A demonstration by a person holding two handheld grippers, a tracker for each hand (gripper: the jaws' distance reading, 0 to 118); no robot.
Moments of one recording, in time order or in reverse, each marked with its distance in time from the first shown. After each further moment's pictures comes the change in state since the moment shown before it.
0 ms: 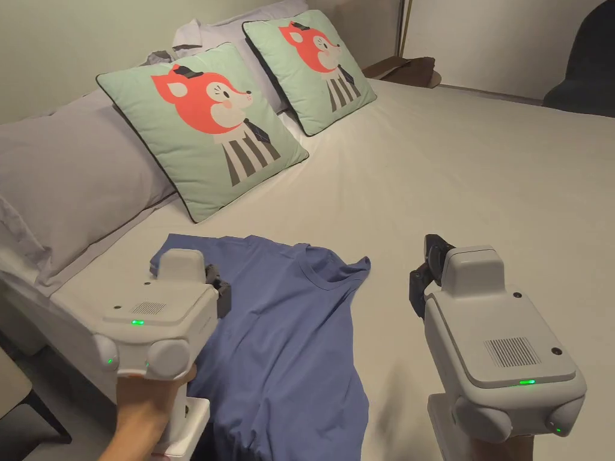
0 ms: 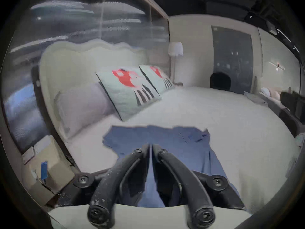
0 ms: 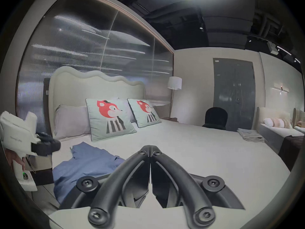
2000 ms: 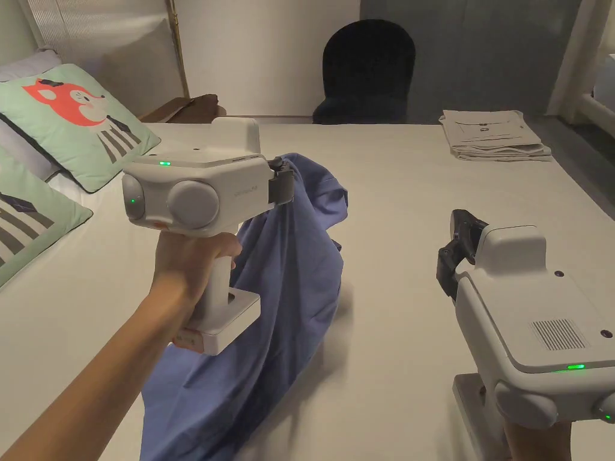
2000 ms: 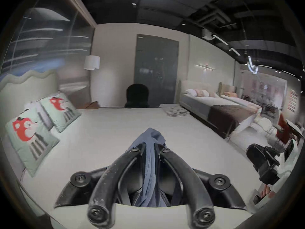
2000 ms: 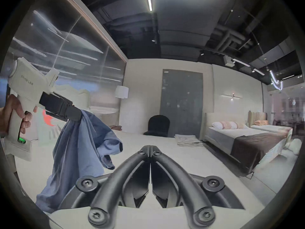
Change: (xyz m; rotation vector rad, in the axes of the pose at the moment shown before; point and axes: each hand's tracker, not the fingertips) left arm 0.334 0.179 0.045 0.128 -0.730 -0.206; right arm 0.213 0.034 0.168 0.085 -0.503 0.010
